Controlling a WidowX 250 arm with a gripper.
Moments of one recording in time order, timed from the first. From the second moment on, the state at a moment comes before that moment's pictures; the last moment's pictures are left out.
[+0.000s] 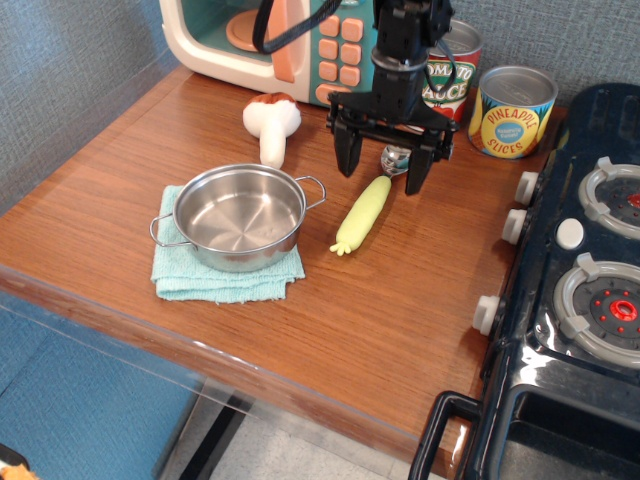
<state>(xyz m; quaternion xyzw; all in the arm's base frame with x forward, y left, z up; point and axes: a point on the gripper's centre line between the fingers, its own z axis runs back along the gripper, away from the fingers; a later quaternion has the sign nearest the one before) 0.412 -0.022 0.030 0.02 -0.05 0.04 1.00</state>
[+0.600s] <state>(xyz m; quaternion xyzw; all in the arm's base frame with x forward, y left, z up) 0.415 -0.033 0.012 0.00 -0.07 0.05 1.00</state>
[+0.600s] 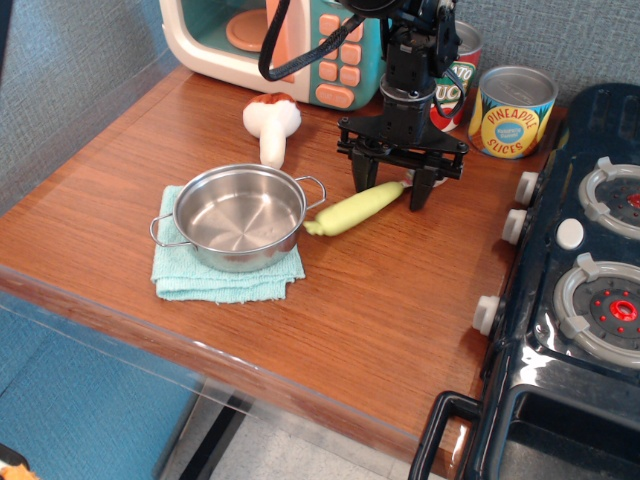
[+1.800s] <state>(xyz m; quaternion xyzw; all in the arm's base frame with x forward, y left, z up) 0.403 0.063 0.123 0.00 -0.14 0.09 0.99</state>
